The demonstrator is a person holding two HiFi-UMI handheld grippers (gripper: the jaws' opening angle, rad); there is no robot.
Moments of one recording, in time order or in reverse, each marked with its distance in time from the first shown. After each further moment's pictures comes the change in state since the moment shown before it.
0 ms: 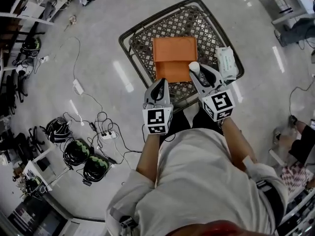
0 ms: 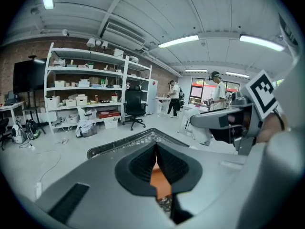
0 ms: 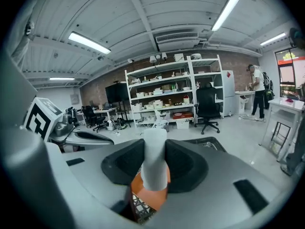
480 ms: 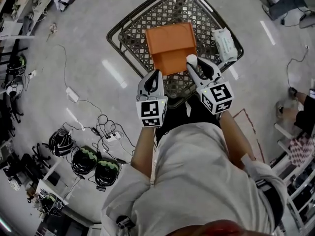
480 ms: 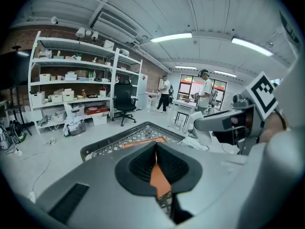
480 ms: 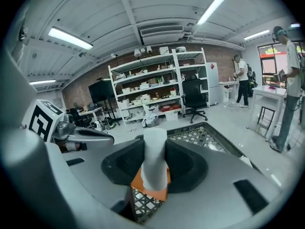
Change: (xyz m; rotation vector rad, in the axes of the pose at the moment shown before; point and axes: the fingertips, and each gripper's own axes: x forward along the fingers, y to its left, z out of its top) left arm 0.017 0.039 -0.026 0.041 0.062 -0.156; right arm 0.021 0.015 -0.041 0.133 0.072 -0.152
